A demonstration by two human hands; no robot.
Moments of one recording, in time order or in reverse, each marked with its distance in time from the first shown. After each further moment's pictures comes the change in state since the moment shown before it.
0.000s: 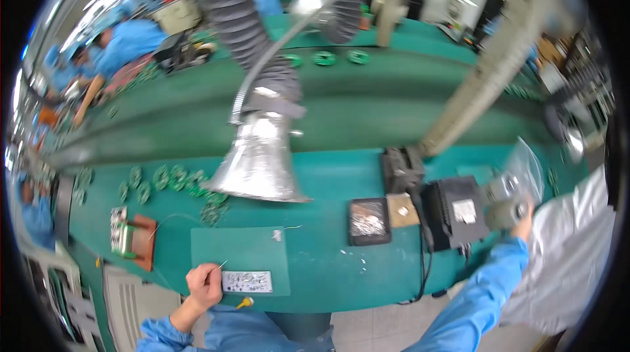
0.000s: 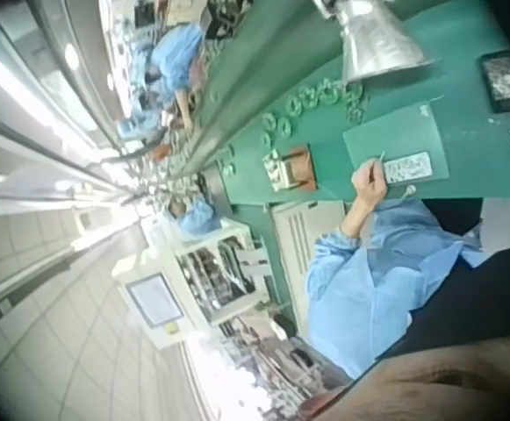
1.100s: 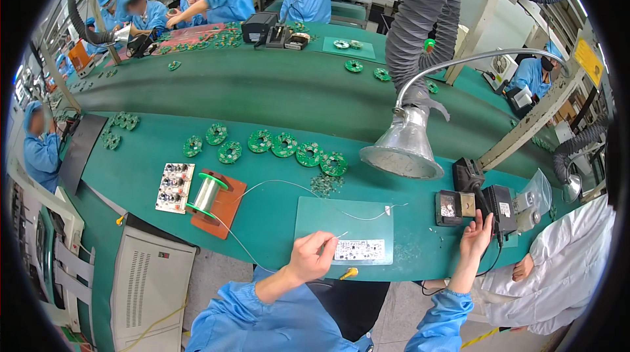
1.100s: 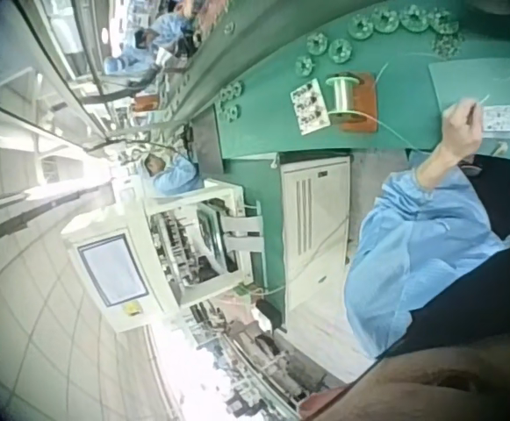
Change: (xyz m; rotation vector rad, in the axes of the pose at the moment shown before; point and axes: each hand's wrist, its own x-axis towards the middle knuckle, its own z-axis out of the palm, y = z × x) left_hand -0.007 -0.023 -0.007 -0.636 0.077 -0.077; right_hand -0.346 -0.059 0.303 0.327 0.057 0.258
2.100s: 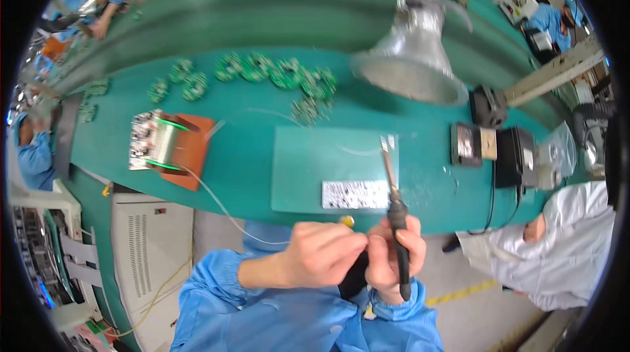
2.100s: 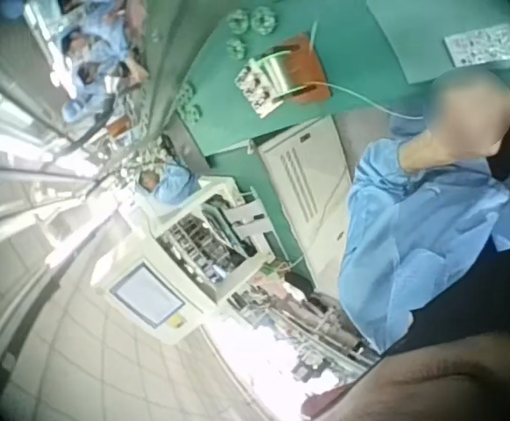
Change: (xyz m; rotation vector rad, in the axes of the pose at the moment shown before) left_hand -0.009 0.063 0.011 0.038 -0.262 0.254; right_hand -0.242 0.066 0.046 -0.515 -0.863 -0.584
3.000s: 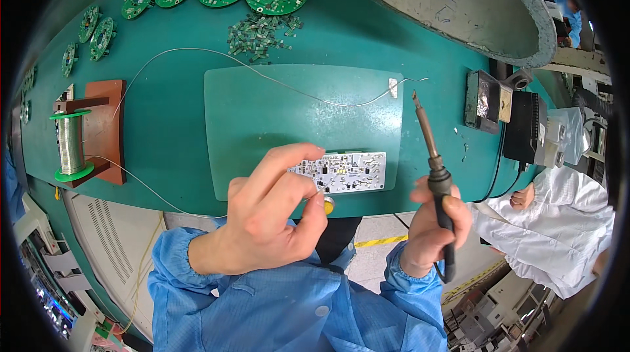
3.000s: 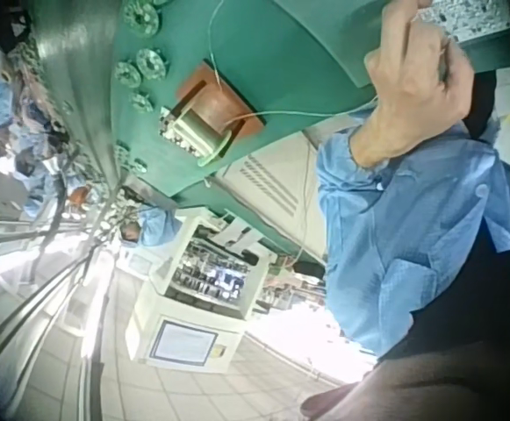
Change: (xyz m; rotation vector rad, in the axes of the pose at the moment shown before) left_hand 0.011 -0.052 -0.003 0.027 -0.057 -0.351; right_hand 0.016 0.049 -0.054 -0.112 -0.080 0.071
